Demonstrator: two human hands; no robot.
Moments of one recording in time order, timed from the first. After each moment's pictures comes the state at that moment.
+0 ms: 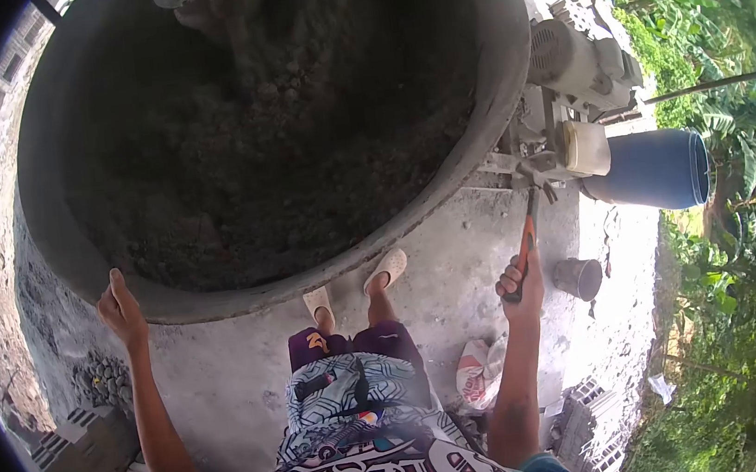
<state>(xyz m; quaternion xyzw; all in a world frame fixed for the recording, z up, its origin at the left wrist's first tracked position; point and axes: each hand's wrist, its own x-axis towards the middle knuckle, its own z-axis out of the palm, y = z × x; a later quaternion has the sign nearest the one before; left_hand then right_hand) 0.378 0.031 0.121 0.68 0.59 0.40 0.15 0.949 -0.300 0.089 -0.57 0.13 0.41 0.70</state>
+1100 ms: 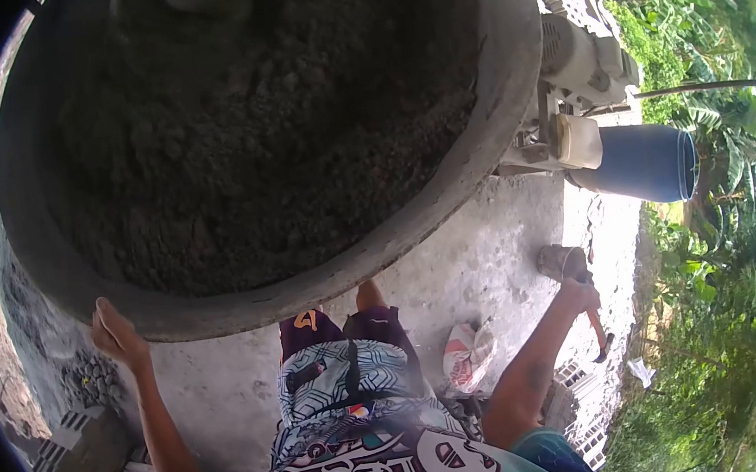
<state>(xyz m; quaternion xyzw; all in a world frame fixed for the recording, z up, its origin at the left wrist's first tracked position) 0.377 0.033 0.120 0.65 0.61 0.43 0.13 1.058 -0.343 0.092 -0.36 0.35 -0.13 0.86</state>
